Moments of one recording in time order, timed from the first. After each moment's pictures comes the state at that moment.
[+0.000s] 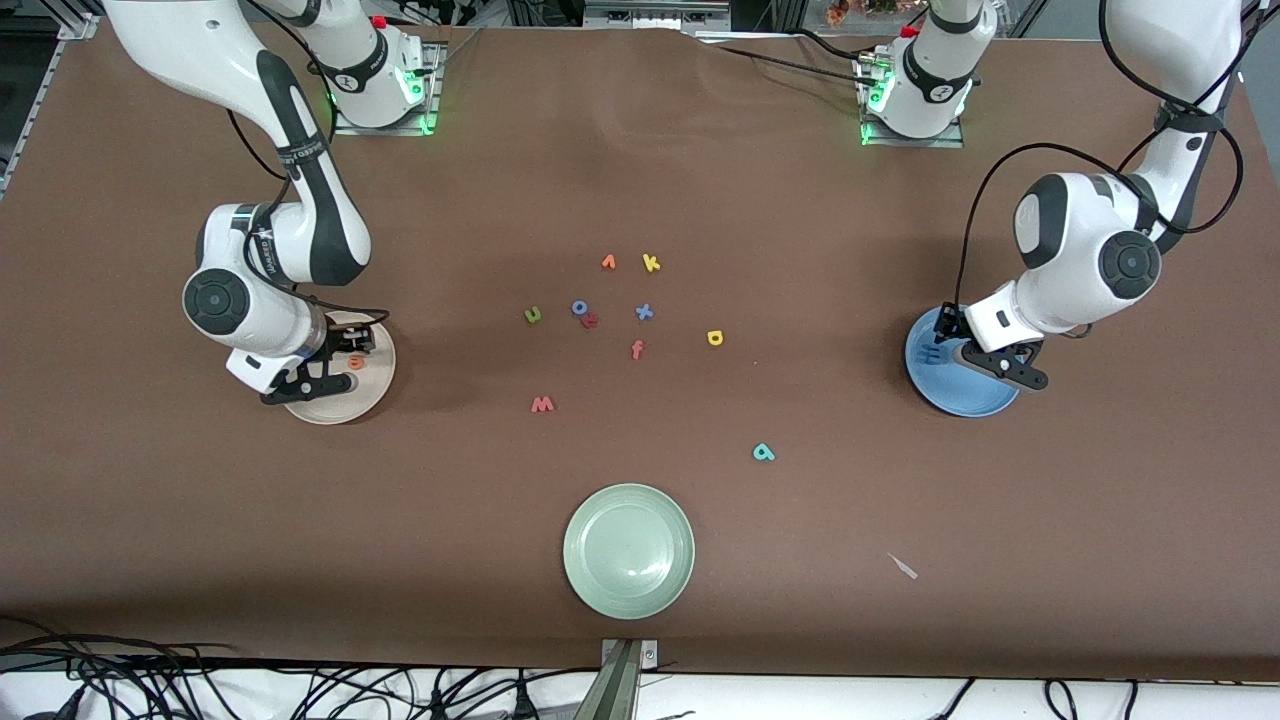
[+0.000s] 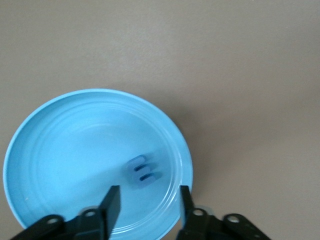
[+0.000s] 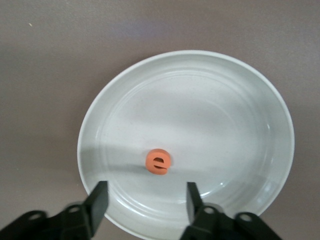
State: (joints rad) left arm 0.12 0.26 -0.15 -2.22 -0.06 2.37 0.39; right arm 0.39 0.42 -0.29 -2.05 0.08 2.29 -0.14
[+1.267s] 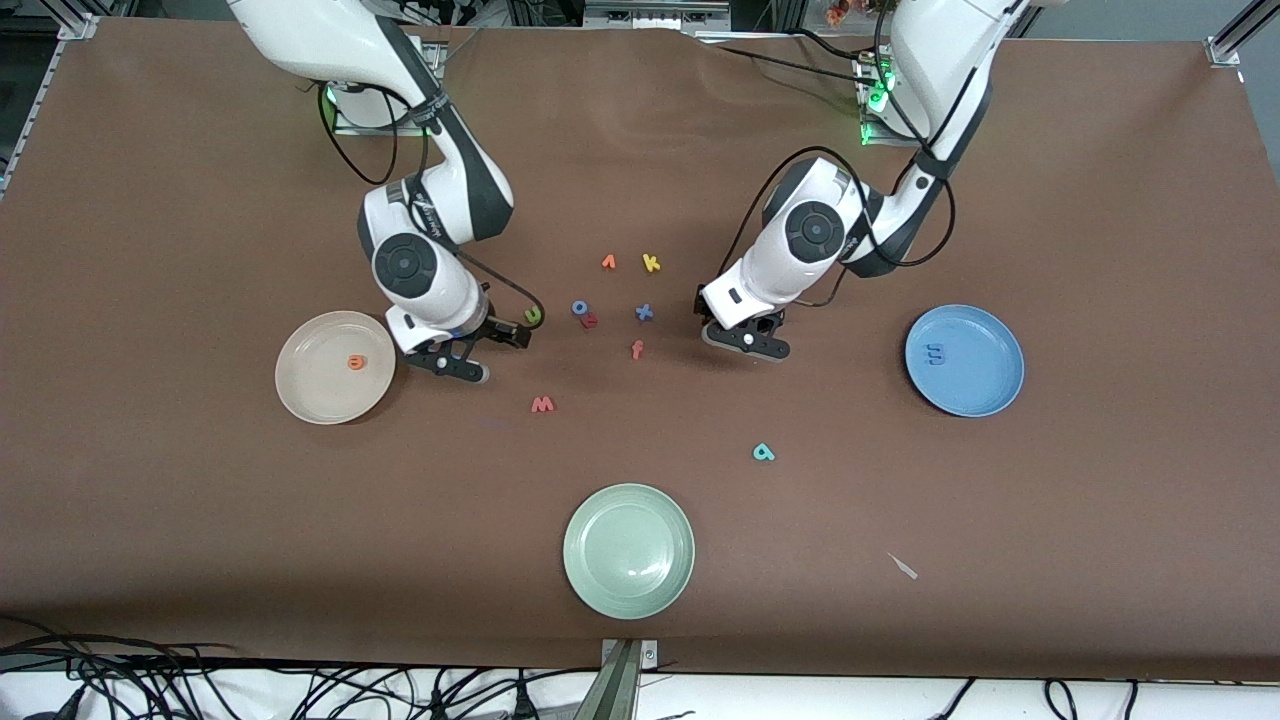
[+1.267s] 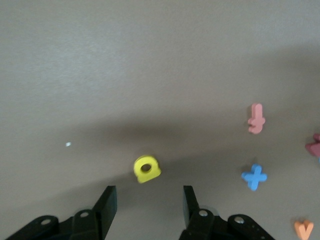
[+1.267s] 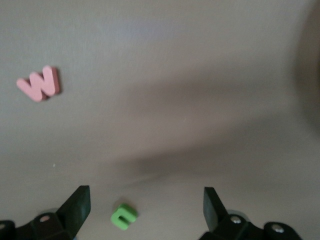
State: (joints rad) left arm -0.37 0.50 -0.26 -2.02 -0.16 2.57 -0.29; right arm 0.54 0.46 -0.04 -1.99 0.14 2.36 0.69
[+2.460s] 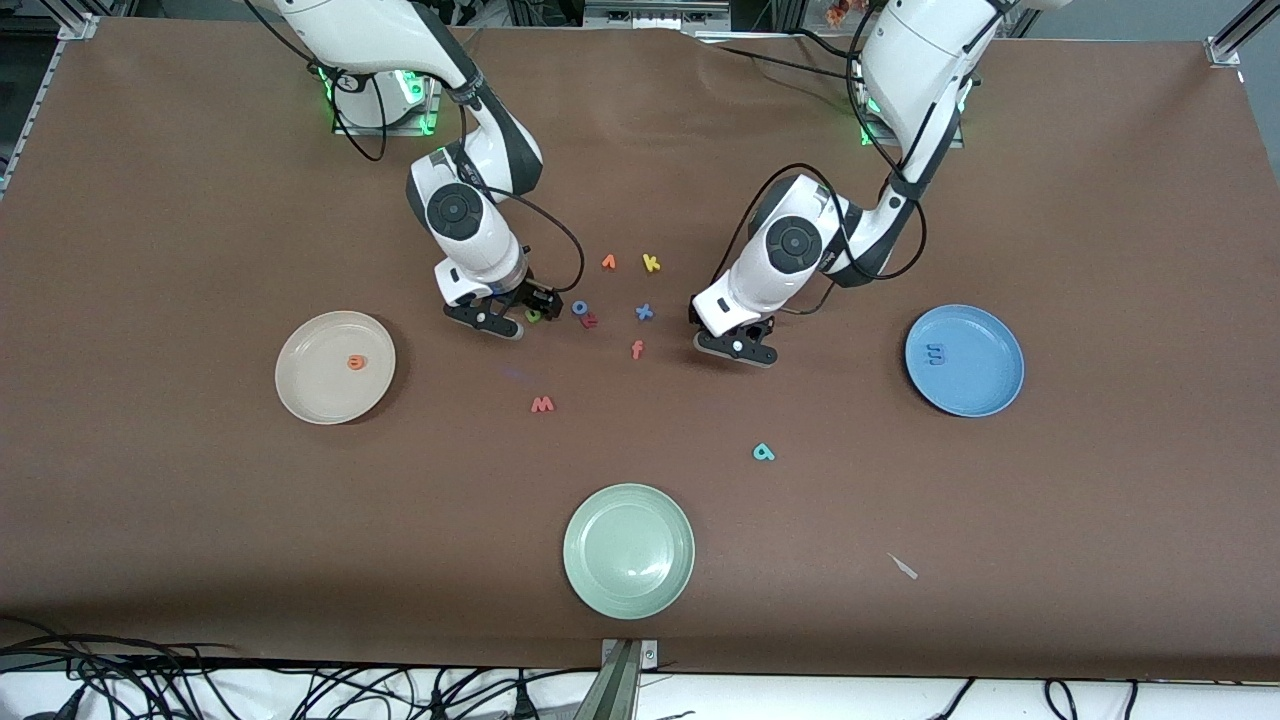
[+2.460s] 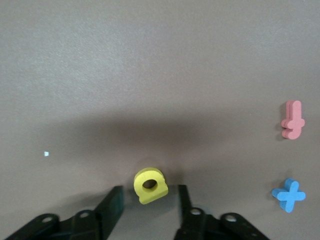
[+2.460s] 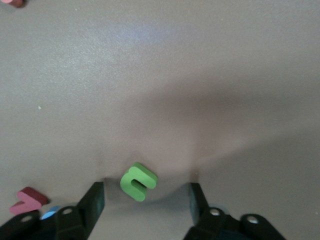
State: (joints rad) left arm -0.46 0.58 -0.19 -2.01 -0.16 2.63 -0.29; right arm 0.57 0.46 0.05 -2.20 0.14 2.67 0.84
